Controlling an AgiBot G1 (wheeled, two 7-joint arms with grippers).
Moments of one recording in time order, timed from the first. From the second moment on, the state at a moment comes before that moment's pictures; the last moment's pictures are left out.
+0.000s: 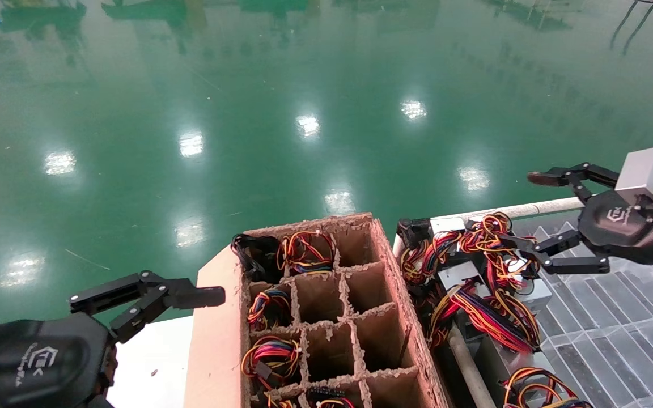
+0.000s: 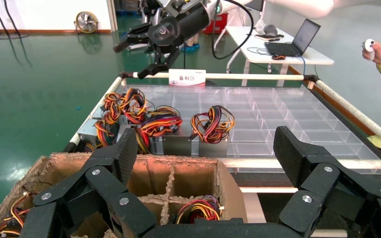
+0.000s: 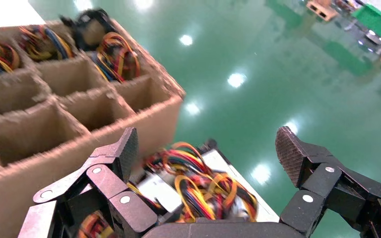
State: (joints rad) left arm -1.08 0.60 0.31 -1.28 0.71 1.48 -0.17; right arm 1.51 -0.64 -0.36 0.66 -1.22 -1.40 -0.22
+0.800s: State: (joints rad) left arm -1.08 0.60 0.31 -1.28 0.71 1.48 -0.17; right arm 1.28 -0.62 -0.32 0.99 -0.97 -1.45 -0.01
